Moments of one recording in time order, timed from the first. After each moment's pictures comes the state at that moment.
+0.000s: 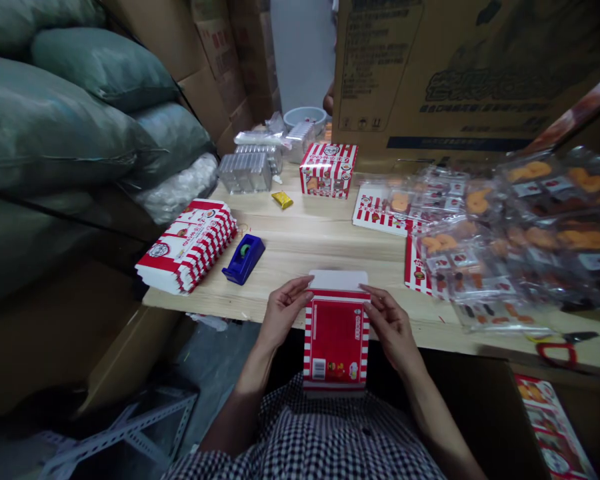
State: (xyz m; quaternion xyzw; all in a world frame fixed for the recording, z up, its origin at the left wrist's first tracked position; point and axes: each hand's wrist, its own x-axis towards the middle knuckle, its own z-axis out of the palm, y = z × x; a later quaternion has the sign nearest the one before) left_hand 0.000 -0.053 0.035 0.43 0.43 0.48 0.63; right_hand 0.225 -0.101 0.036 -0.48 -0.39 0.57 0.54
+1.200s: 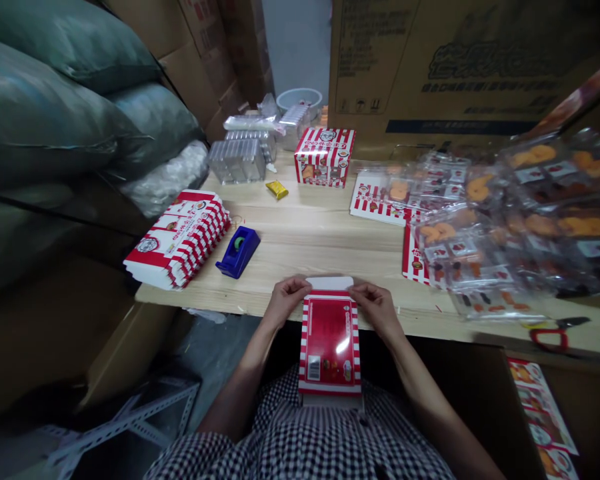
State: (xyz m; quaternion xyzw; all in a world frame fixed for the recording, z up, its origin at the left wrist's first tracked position) left_hand -0.002 -0.032 -0.018 0.42 0.47 0.43 0.64; right_hand 0.232 -0.070 -0.019 -0.55 -0.36 0.54 0.52
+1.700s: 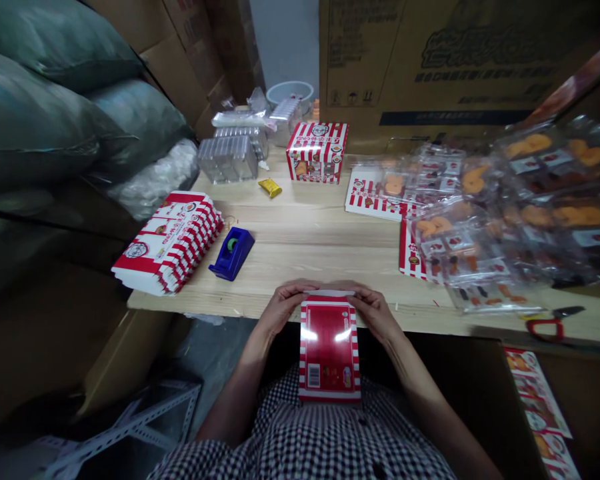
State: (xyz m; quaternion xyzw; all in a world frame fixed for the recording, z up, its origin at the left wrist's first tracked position) left_hand -0.003 -0.038 -0.019 0.40 0.42 0.38 0.72; right_hand 0.236 -0.078 -0.030 -0.50 -0.40 0.58 0.49
